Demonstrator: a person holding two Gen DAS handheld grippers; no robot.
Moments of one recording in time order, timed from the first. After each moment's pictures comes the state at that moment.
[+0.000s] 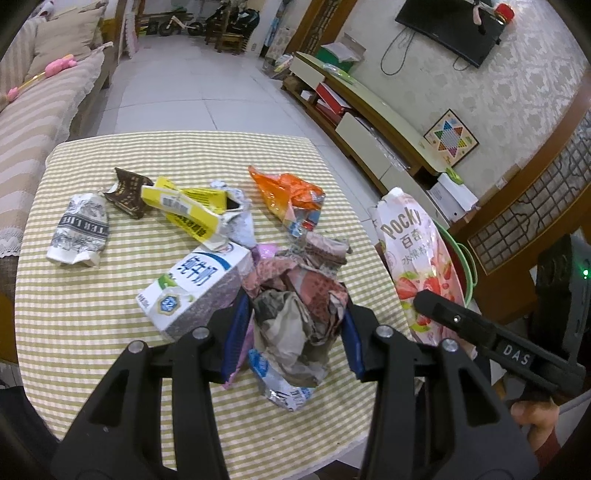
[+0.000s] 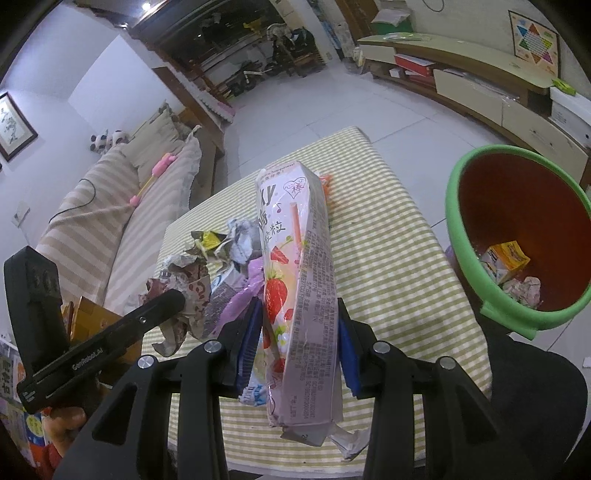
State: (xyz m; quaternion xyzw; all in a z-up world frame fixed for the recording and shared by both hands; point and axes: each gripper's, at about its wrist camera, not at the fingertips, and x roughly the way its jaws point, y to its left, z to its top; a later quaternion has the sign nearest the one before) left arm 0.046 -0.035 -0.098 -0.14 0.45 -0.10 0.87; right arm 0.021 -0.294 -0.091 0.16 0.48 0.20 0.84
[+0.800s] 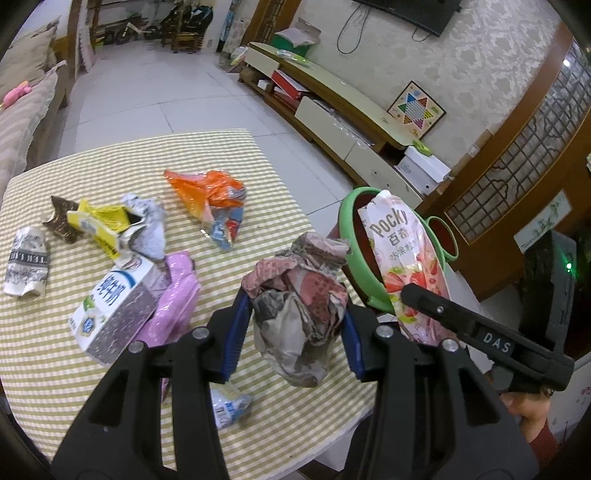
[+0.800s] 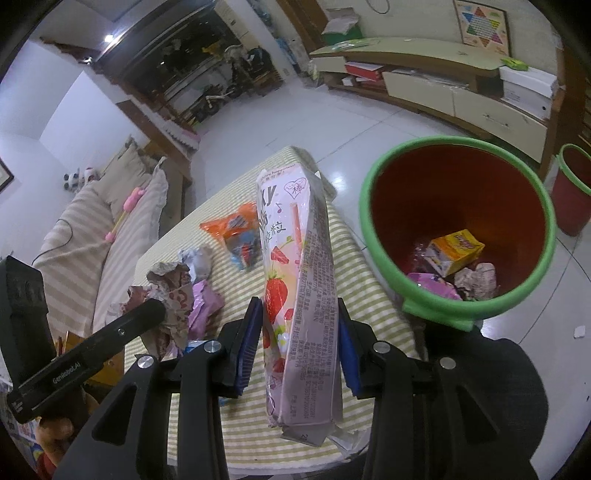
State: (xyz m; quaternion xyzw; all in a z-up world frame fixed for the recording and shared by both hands) left arm 0.065 -0.108 -0.094 -0.11 0.46 -0.17 0.87; right arm 0.017 -0.371 -0.095 0.20 0.46 0.12 0.85
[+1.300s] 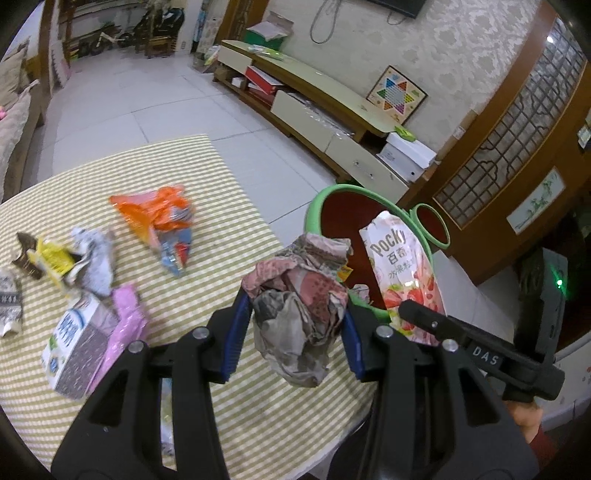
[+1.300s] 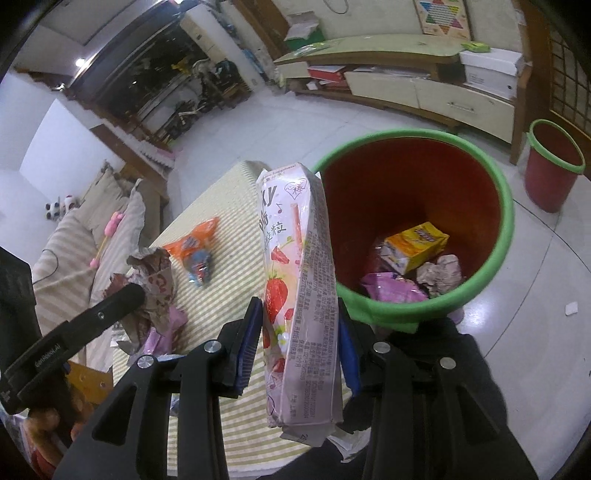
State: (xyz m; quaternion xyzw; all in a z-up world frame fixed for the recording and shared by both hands) left arm 0.096 -0.159 -0.095 -0.07 0.46 -0.21 0.86; right arm 0.018 -0.431 -0.108 0.23 0.46 0.07 0.85
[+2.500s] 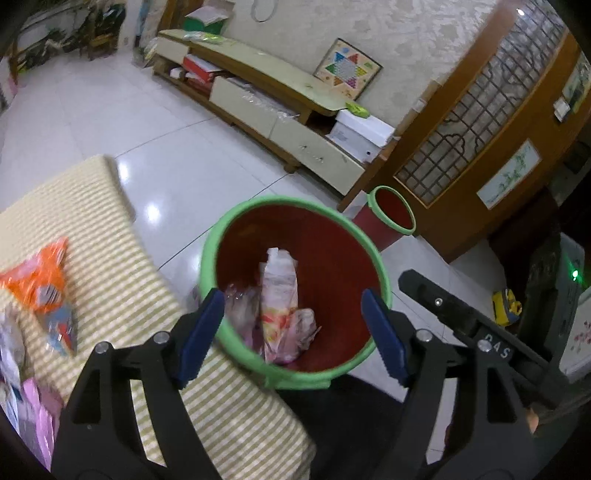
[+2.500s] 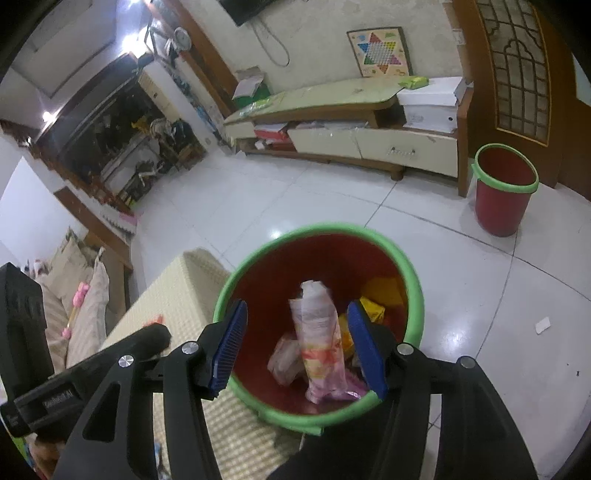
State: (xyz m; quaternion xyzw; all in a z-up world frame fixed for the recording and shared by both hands) left arm 0.155 -0.264 -0.105 -0.06 0.48 -0.29 0.83; right arm 0.053 -0.514 -0.087 0.25 0.40 -0.03 0.88
